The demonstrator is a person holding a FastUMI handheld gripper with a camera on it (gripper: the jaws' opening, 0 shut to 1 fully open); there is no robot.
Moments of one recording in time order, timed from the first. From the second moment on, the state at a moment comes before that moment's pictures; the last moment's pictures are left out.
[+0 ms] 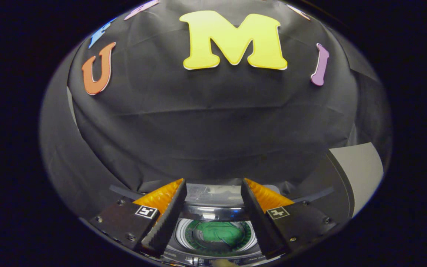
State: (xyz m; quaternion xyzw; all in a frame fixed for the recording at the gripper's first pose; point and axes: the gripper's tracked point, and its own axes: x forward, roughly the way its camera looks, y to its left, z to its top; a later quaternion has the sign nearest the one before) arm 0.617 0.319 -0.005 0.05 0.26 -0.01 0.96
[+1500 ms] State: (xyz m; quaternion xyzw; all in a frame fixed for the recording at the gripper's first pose) arm 0.418 0.265 0.014 0.04 0.21 0.02 0.98
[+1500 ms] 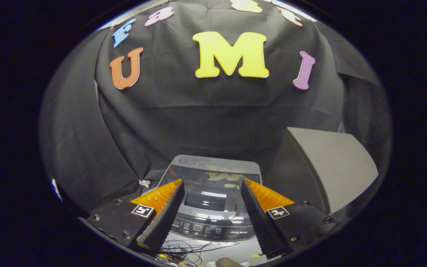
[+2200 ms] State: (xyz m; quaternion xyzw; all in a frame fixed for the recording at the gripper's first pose) arm 0.184 0.053 0.102 0.06 0.05 -0.02 1.00
